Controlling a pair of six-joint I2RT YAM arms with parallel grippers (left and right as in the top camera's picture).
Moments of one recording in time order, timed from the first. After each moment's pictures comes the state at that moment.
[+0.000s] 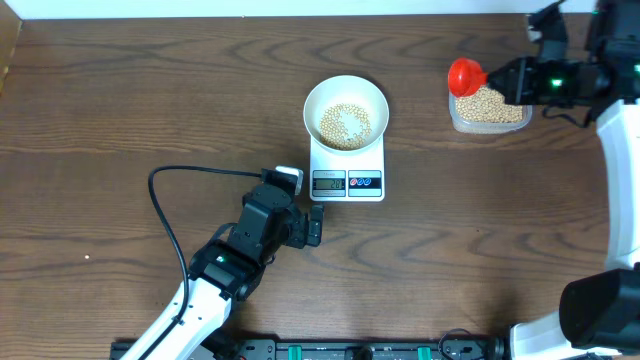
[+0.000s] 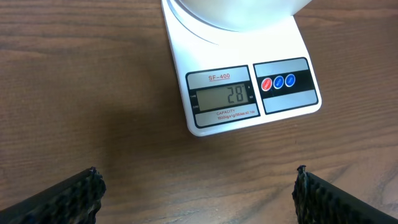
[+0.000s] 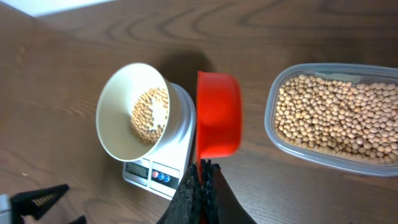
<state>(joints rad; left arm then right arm) -0.53 1.04 0.52 -0.26 -0.04 -0.30 -0.11 1.69 1.70 -1.01 -0.58 -0.04</state>
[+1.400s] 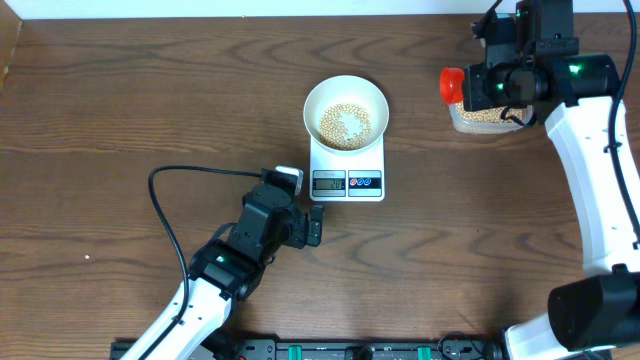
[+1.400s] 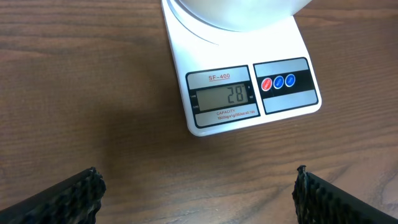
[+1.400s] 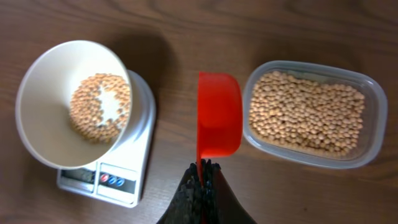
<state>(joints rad) -0.53 1.04 0.52 -0.26 -0.04 -0.30 0.10 1.70 1.70 -0.99 -0.19 -0.02</state>
